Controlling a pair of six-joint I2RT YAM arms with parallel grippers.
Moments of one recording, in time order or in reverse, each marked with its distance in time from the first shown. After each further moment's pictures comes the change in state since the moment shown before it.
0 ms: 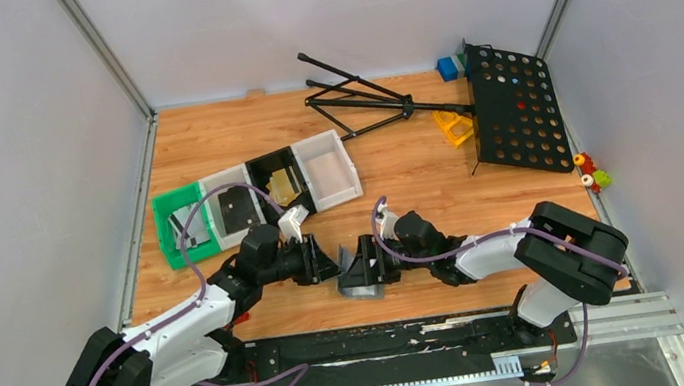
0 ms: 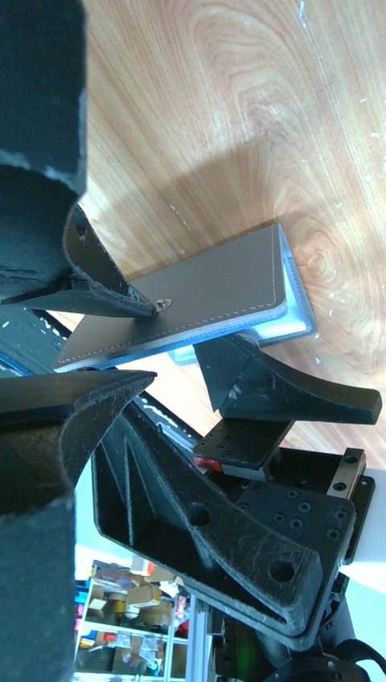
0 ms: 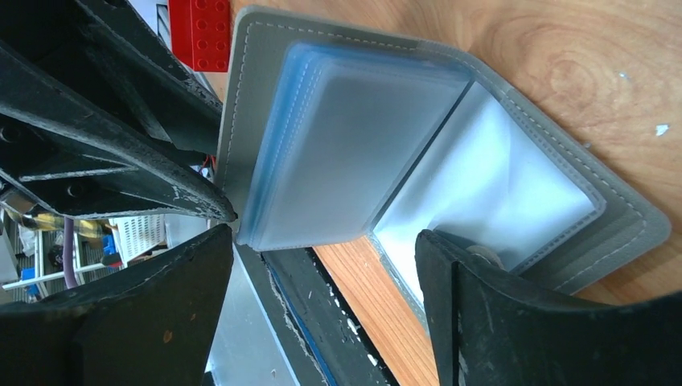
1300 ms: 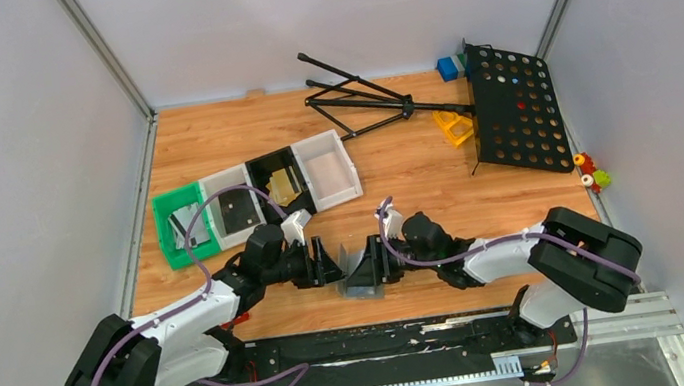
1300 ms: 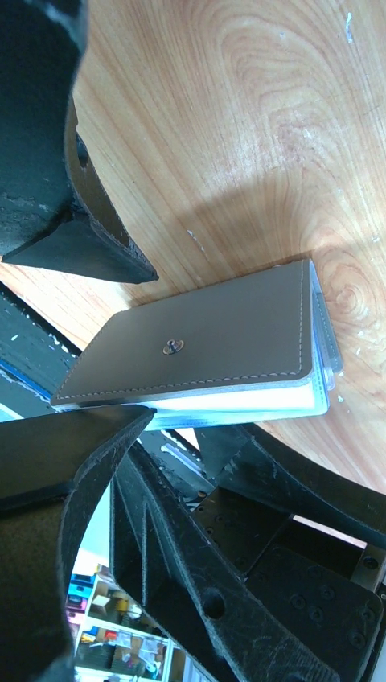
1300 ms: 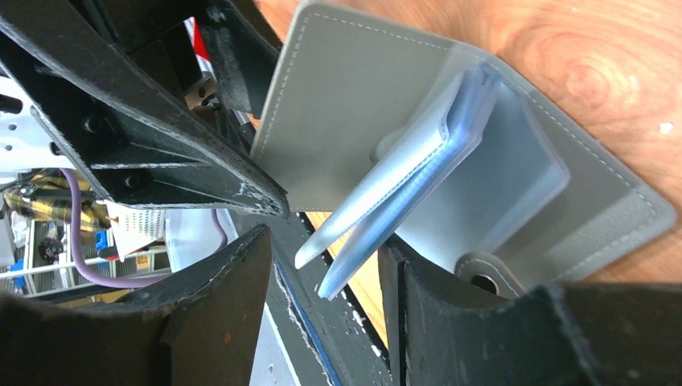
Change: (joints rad) left arm 0.000 0.069 0.001 -0.016 -0.001 0.003; right arm -0.002 -0.079 -0.048 0.019 0.012 -0.024
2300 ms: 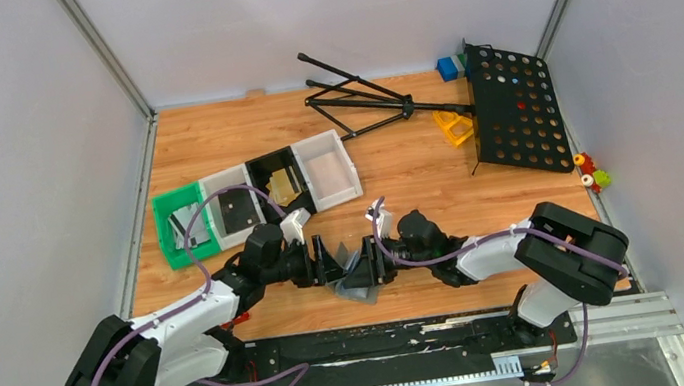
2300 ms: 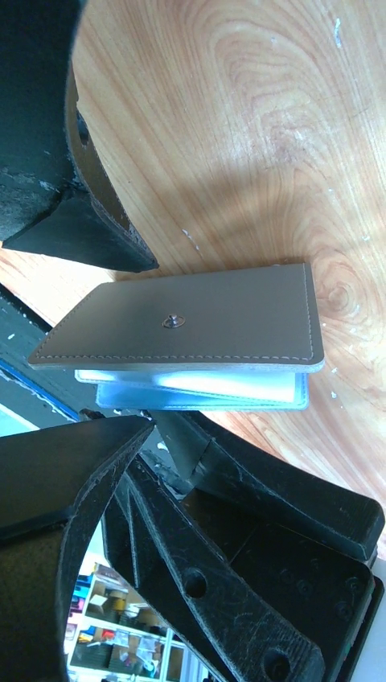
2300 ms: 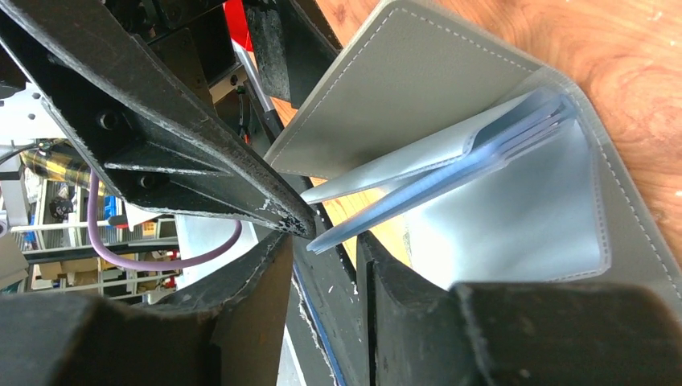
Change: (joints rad) left arm 0.002 -0.006 0.000 0.006 0.000 -0.004; right arm 0.000 0.075 0.035 0.101 -0.092 -0.024
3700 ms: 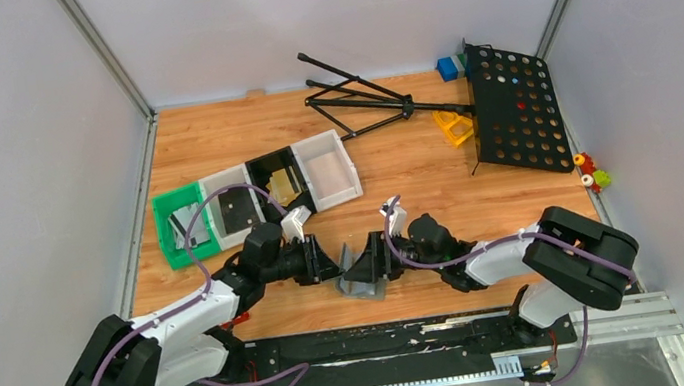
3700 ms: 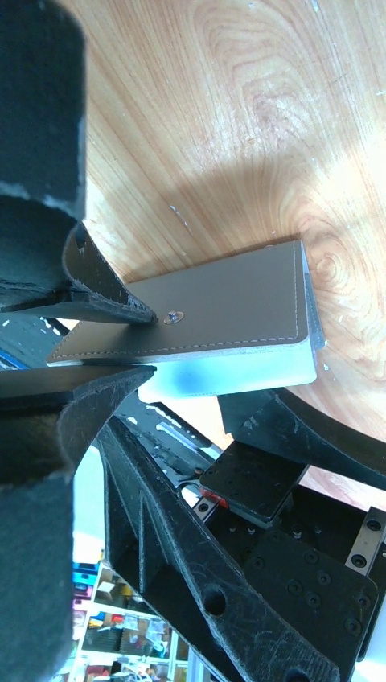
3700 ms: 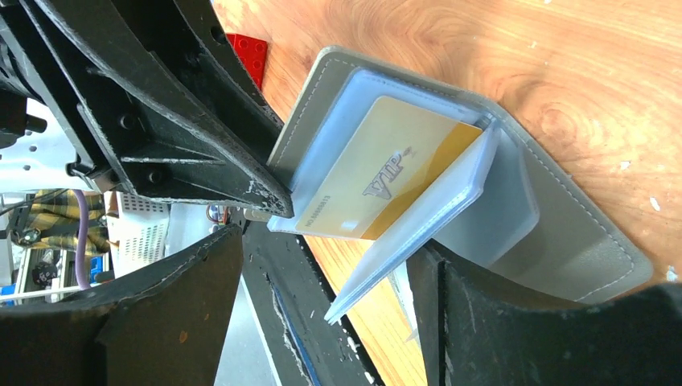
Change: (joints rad) left arm 0.006 0.003 0.000 0.050 0.035 -0.016; right arm -0.009 -0.045 -0.077 0.063 0.141 0.029
